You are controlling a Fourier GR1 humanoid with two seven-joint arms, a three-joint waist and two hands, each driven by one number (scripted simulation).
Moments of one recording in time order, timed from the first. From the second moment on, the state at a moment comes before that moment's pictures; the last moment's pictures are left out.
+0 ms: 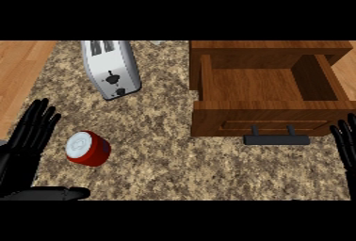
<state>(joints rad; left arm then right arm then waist) 0.13 0.13 0.12 -2.03 0.11 -0.12 0.26 0.26 -0.08 -0.16 -2.08 -0.06 0.12 0.06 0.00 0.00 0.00</state>
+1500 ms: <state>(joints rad) 0.08 0.15 0.24 -1.47 0.02 -0.19 -0.19 0.25 -0.05 -0.20 -2.06 -0.04 0.18 0.04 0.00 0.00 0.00</state>
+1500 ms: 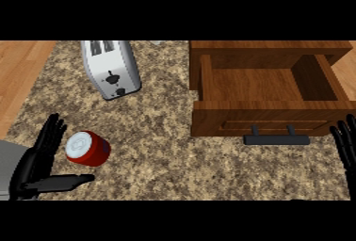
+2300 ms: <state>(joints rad) 0.02 0.19 0.29 -1.13 -0.01 -0.22 -0.41 0.26 -0.03 -0.23 -2.07 -0.04 0.21 0.03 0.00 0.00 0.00</state>
